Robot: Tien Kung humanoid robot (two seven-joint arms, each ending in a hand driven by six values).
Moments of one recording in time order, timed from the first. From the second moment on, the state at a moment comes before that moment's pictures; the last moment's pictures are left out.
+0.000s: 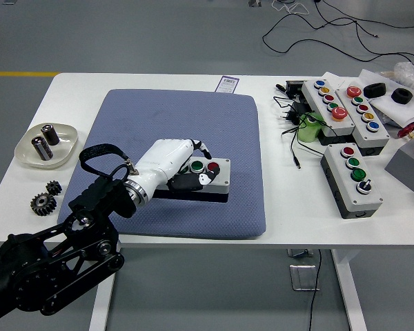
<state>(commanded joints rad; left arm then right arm) -0.56 0.25 -0.66 -1.45 1.97 0.14 0.36 0.04 -0.05 1.19 0.18 -1.58 -0.24 -0.21</state>
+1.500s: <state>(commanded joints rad) -0.56 0.22 -0.79 -1.44 1.94 0.22 0.36 0.05 -0.05 1.19 0.18 -1.57 -0.24 -0.21</state>
